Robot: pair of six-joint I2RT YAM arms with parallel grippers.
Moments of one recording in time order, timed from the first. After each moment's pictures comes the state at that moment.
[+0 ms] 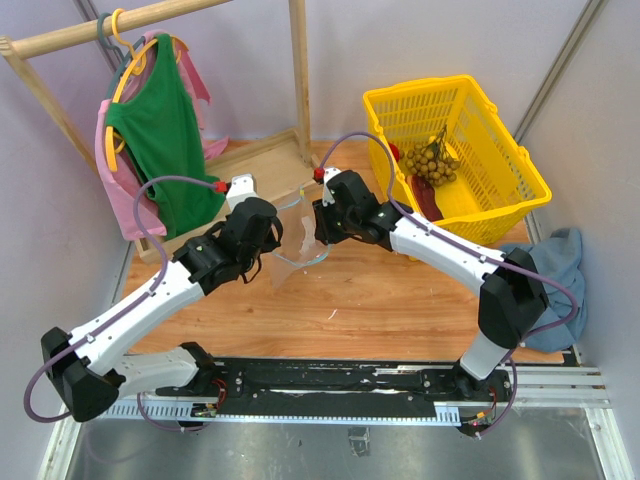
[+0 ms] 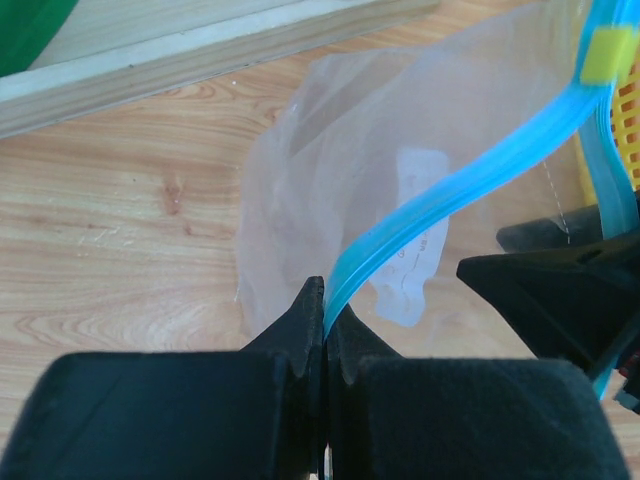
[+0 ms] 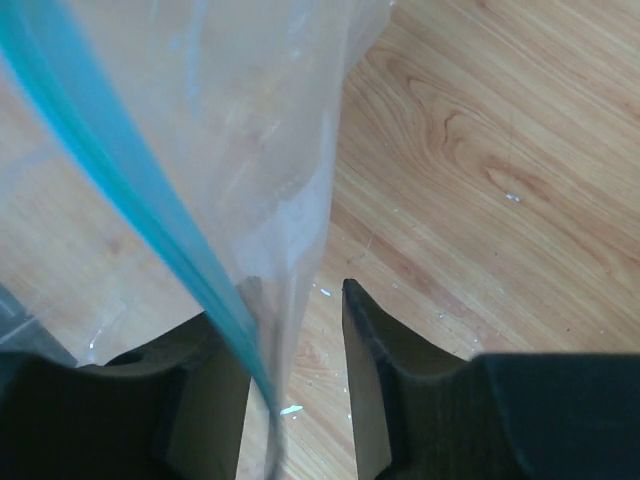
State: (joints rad) left arm -0.75 1.12 1.06 -0.62 -0.58 -0.71; right arm 0.78 1.66 1.37 -0.42 -0.06 0.25
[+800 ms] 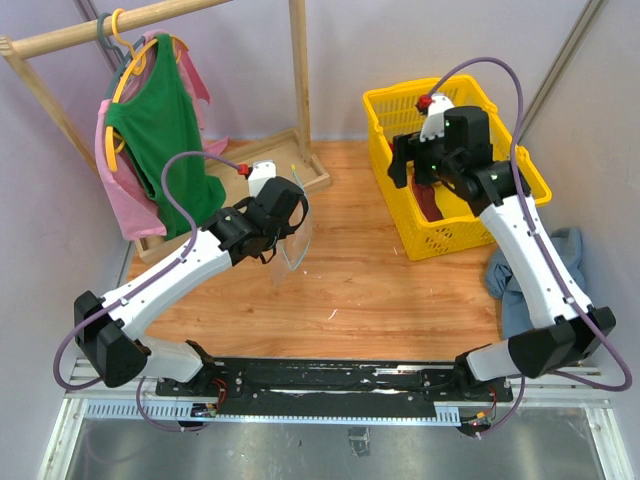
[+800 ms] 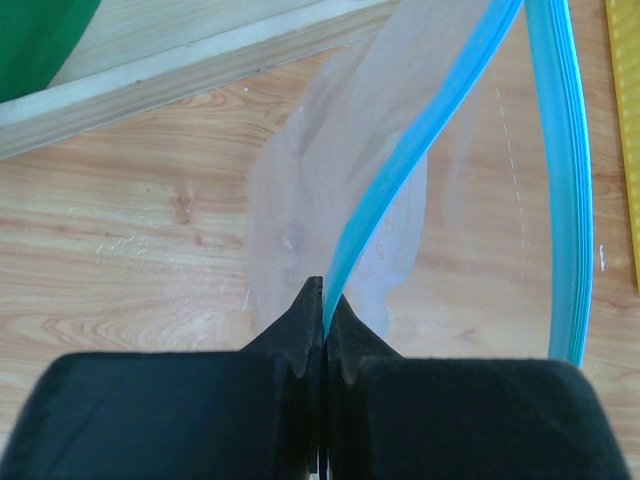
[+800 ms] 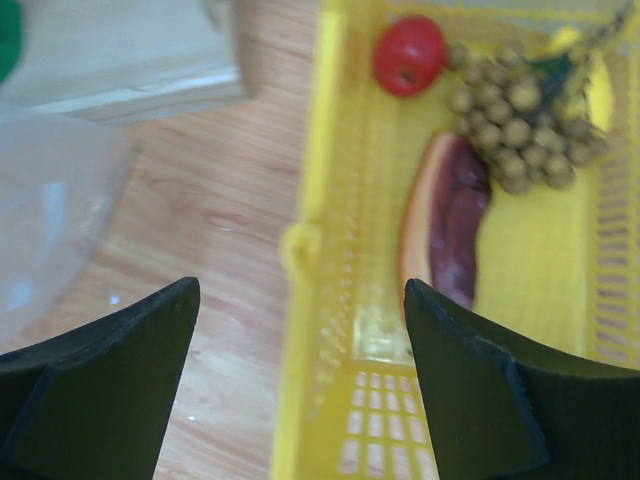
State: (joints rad) left arm -0.75 1.34 1.28 -0.75 -0.62 -0.72; right arm 0.36 1.41 1.63 -0.72 -0.09 0.03
